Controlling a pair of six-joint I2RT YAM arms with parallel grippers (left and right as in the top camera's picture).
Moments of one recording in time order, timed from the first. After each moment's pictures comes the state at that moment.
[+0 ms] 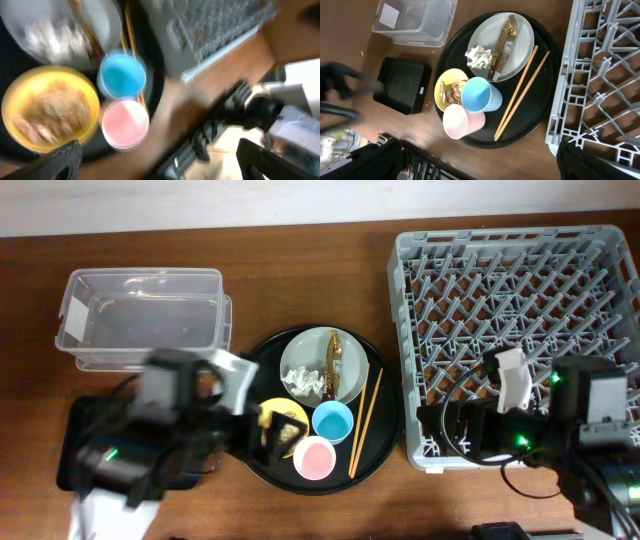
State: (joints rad) left arm -0.31 1.05 1.17 -1.10 0.60 -0.11; right arm 0.03 0.90 1.24 -1.26 -0.56 0.16
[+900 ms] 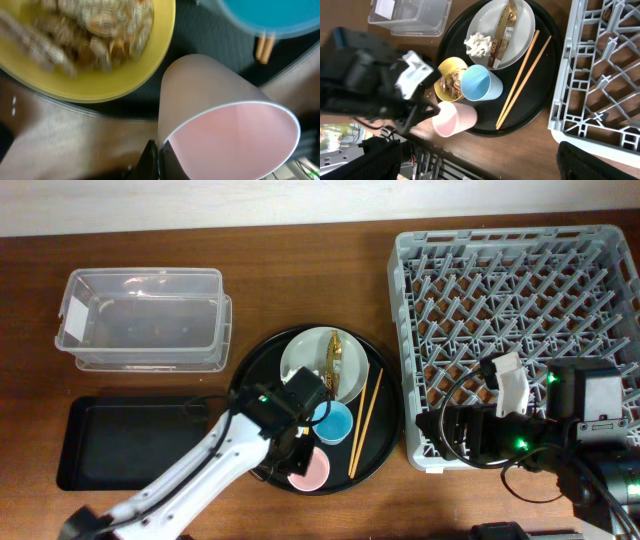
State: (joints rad) left arm -0.71 1.46 1.04 -1.16 0.10 -0.39; right arm 0.03 0.90 1.25 -1.32 -0.57 0.16
